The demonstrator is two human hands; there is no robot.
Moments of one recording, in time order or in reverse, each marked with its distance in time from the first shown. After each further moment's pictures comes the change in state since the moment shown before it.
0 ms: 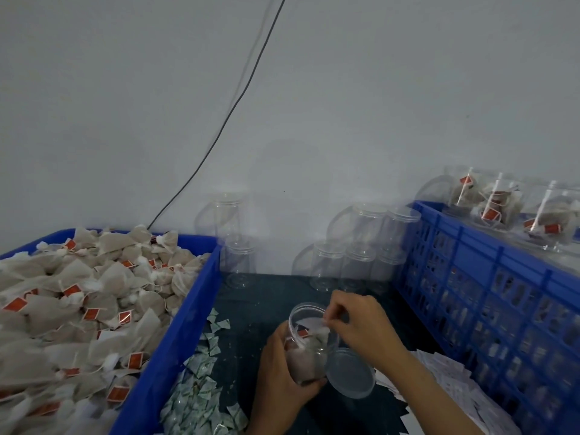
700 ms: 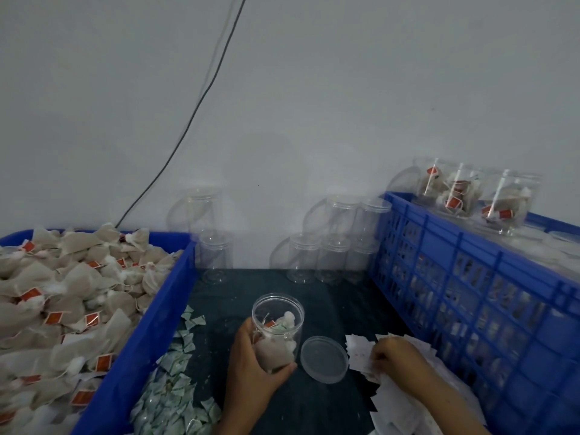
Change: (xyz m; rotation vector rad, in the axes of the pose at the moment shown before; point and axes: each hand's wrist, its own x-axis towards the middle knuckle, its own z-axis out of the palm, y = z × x) left_hand 0.000 -0.003 0.001 -0.034 0.066 -0.082; right_hand -0.069 0.118 -0.006 -0.339 -0.356 0.391
